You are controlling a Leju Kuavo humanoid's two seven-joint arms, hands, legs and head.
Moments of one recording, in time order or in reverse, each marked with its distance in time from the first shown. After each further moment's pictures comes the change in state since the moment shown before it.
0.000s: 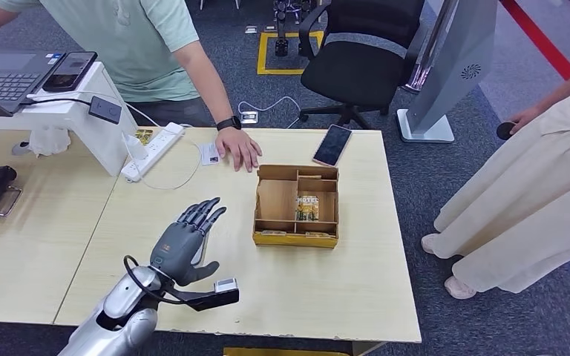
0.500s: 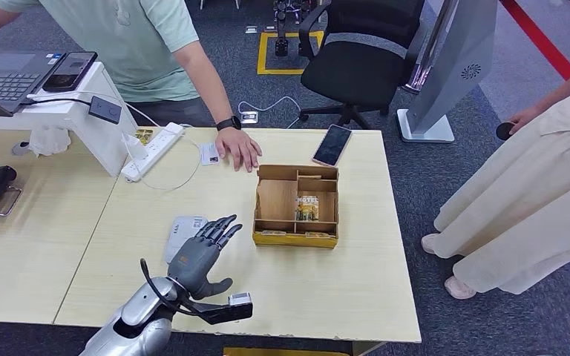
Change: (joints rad) left arm -0.001 -0.040 -0.073 0.078 0.033 -0.015 0.013; right arm -0.002 0.000 0.001 0.000 -0.002 0.000 0.004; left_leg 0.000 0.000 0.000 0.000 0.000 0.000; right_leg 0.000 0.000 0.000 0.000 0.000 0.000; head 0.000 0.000
